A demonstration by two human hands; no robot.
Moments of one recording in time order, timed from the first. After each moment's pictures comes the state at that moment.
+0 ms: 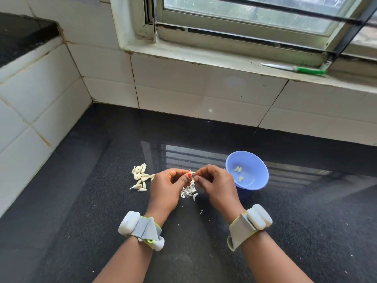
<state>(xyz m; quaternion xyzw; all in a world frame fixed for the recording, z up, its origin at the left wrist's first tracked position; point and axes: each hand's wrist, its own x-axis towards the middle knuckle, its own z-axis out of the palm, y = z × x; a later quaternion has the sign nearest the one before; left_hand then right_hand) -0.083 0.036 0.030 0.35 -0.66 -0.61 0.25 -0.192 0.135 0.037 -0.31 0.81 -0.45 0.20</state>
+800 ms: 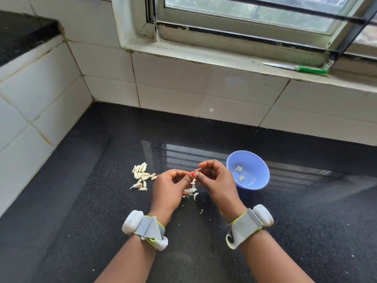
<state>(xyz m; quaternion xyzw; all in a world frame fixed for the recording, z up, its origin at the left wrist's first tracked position) -0.088 0.041 0.025 0.40 -0.59 -0.66 0.23 -0.189 0.133 0.037 -0.22 0.71 -0.61 0.29</state>
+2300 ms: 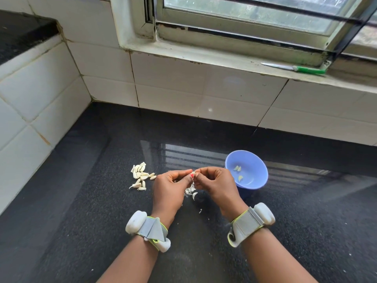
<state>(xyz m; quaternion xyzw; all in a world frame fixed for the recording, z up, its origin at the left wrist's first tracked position) -0.090 0.049 0.031 0.41 -0.59 -0.64 0.27 -0.191 0.136 0.042 -0.24 0.72 -0.56 0.32</state>
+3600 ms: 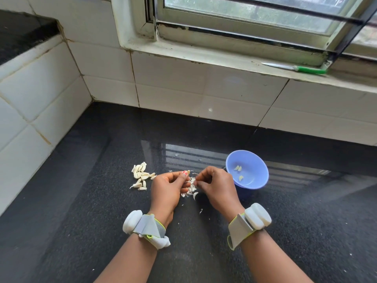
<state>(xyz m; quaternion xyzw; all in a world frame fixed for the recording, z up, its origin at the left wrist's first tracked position) -0.091 0.047 0.033 0.44 -0.49 -0.71 0.24 -0.190 0.135 0.039 -0.31 0.86 -0.36 0.18</state>
